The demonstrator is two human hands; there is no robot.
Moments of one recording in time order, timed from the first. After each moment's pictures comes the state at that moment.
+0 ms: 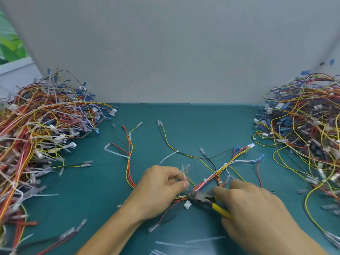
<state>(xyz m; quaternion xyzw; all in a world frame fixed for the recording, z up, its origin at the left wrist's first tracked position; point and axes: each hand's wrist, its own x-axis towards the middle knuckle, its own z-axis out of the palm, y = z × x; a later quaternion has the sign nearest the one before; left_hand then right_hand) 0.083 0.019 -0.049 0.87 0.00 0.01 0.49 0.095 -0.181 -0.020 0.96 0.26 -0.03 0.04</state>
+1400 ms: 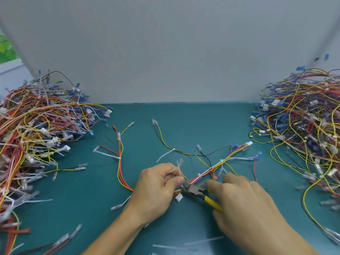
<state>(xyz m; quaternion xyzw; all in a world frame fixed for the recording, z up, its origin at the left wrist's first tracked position) 0.088 0.011 -0.060 0.85 0.01 0.09 0.52 0.100 -0.173 -0.022 0.97 0.26 0.00 0.02</state>
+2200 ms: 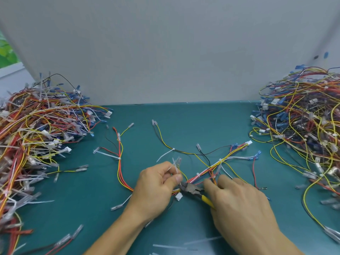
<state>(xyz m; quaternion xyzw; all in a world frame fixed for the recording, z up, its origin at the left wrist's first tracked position) 0.091 0.011 -0.065 0.83 0.04 0.09 0.55 0.095 -0.166 -0.039 0.96 0.23 0.14 0.01</state>
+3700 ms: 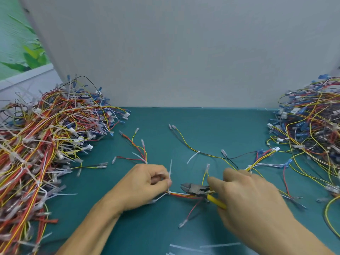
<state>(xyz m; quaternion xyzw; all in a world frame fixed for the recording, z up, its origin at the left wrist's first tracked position) 0.076 0.082 -0.043 0.92 -0.05 0.03 0.38 0.101 -0.151 -0.008 0.93 0.33 0.16 0.02</state>
